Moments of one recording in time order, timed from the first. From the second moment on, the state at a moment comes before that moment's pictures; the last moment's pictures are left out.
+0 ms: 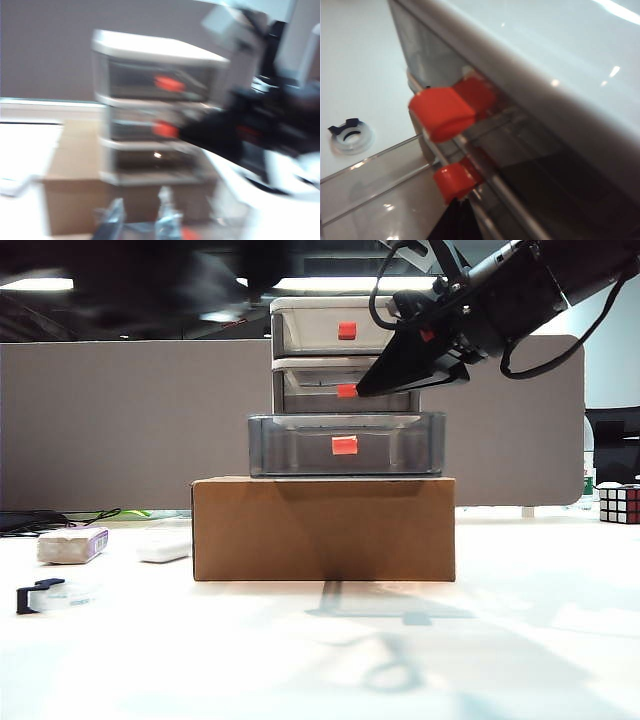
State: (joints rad) left arm -1.45 1.48 0.38 1.41 -1.23 0.14; right arm 0.47 1.39 0.82 0.17 -0.37 -0.24
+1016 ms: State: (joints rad) left arm -0.30 1.11 0.35 0.26 0.23 0.00; right arm 0.47 1.38 0.82 0.10 -0.54 -0.24
